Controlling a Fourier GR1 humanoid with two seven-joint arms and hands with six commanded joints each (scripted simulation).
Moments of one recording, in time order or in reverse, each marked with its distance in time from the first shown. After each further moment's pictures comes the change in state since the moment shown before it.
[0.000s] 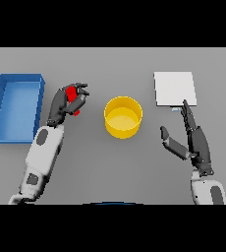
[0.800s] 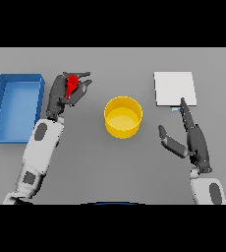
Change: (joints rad) left arm -0.018 0.042 -0.097 -0.162 -0.022 0.058 -0.031; right arm -0.027 -0.007 0.006 0.027 0.026 -0.004 -0.025
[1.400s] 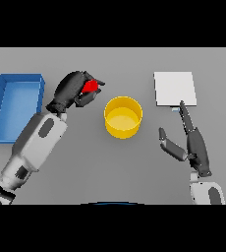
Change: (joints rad) left arm -0.092 0.182 -0.326 -0.075 -0.284 -0.114 0.202; right arm 0.040 0.002 0.025 -0.049 0.039 -0.011 0.021
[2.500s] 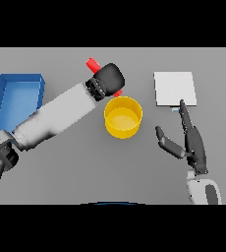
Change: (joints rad) left arm -0.524 0.039 -0.635 0.319 -0.513 -0.366 -0.080; right arm -0.025 0.025 -0.010 0.044 0.010 -0.032 -0.006
